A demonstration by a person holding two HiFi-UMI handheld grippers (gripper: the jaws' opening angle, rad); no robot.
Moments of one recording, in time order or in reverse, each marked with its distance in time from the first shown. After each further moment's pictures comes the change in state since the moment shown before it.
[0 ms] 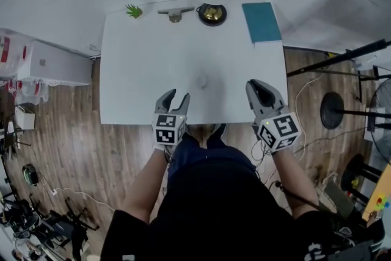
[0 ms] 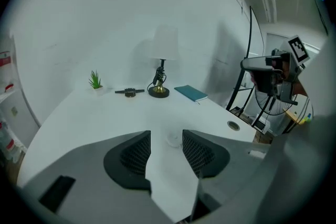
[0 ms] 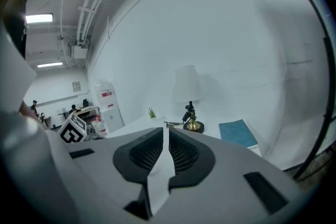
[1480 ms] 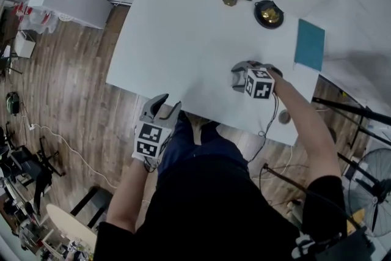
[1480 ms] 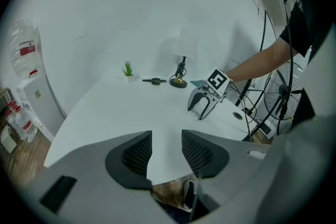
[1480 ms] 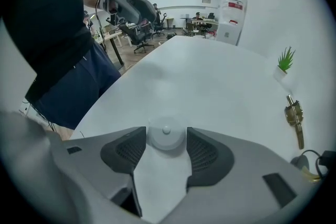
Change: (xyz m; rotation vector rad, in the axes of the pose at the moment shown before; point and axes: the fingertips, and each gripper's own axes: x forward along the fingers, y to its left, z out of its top) left arm -0.092 0.085 -0.064 -0.105 0.048 0.102; right arm 0.188 0.082 -0.225 -1.055 0.834 1.041
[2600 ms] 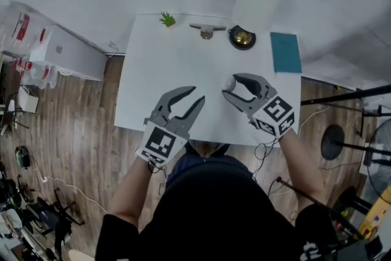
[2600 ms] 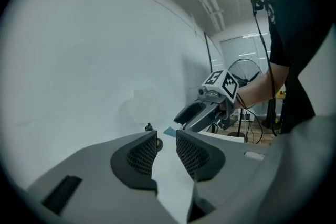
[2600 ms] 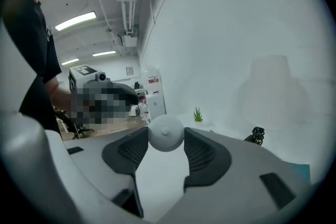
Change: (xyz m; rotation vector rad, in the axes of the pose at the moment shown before) left arm -0.038 -0.092 0.228 0.459 -0.409 -0.309; right arm -0.260 -0.018 0.119 0.611 -0.773 -0.587
